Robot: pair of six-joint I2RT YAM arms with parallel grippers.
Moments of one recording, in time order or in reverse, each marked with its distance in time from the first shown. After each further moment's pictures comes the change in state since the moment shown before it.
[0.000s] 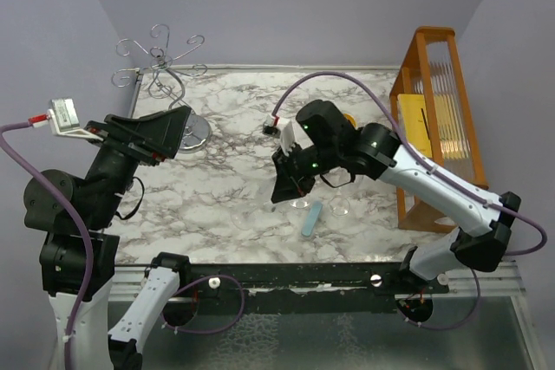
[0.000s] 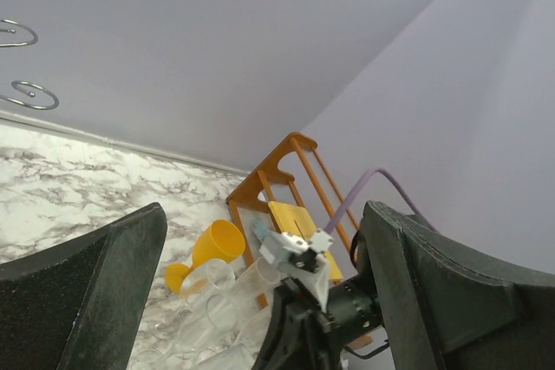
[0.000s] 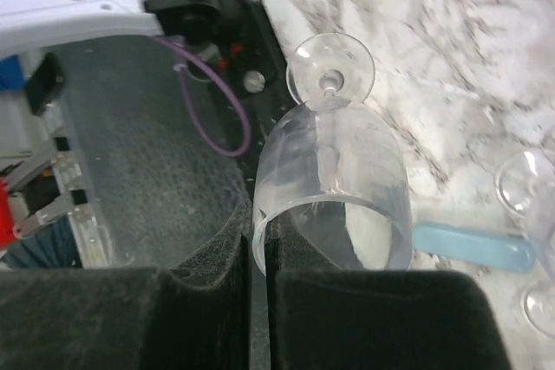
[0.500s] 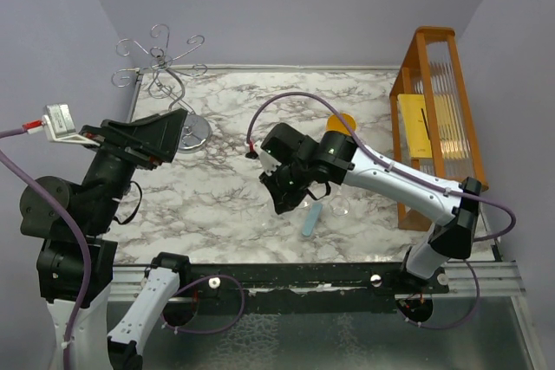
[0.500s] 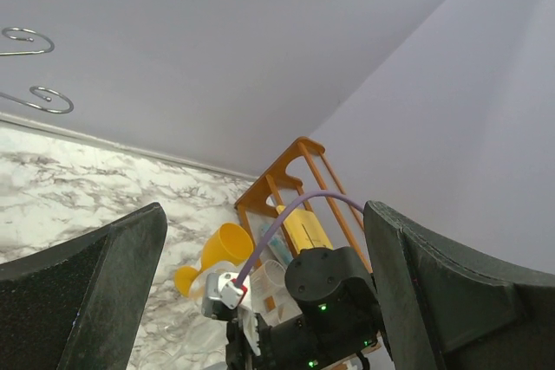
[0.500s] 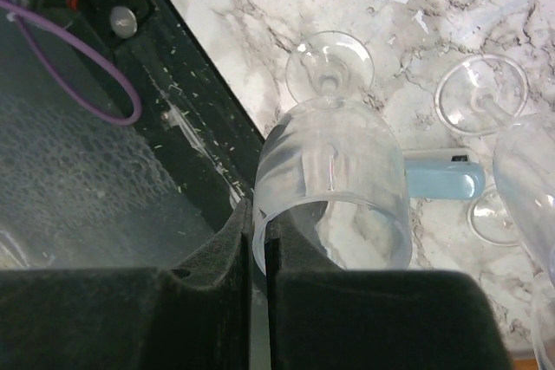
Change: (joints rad) left arm 0.000 -0.018 0.007 -0.023 -0.023 0.022; right arm 0.122 0.191 0.069 -0.226 0.338 -0.015
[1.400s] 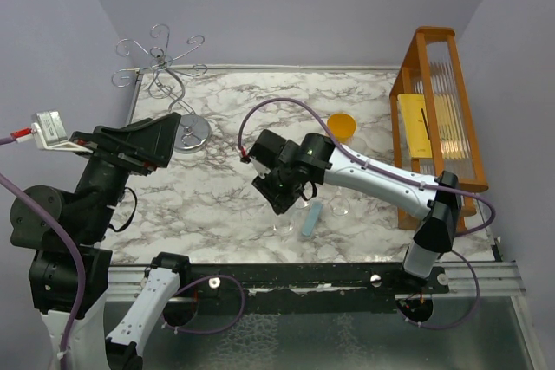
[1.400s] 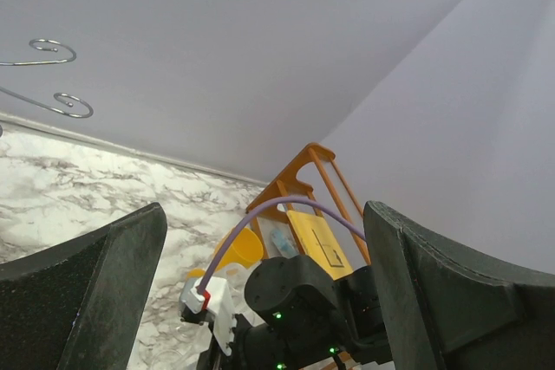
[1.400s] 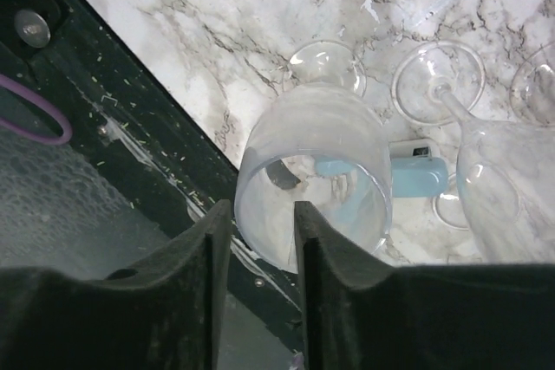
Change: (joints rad) left arm 0.000 -0.011 0.044 -0.060 -0.037 0.031; right arm 0.023 0.123 0.035 -0.051 0.151 -0.006
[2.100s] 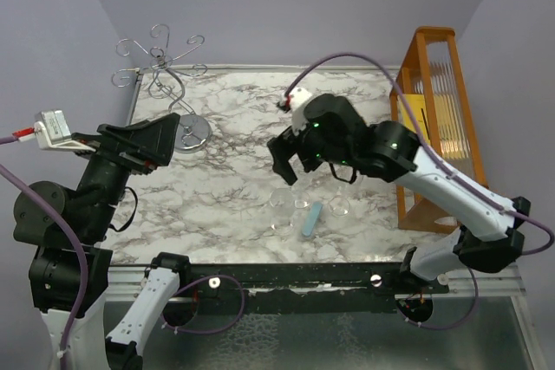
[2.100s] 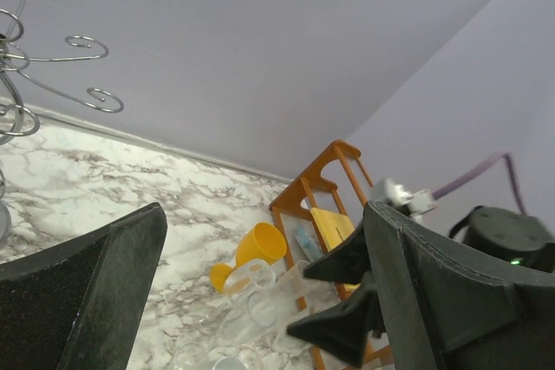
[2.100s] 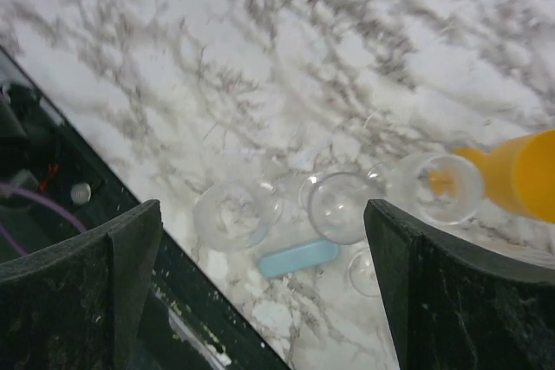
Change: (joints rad) left arm 0.000 0.000 0.005 -0.043 -0.032 0.035; right arm -0.039 -0.258 0.062 0.162 0.195 -0.049
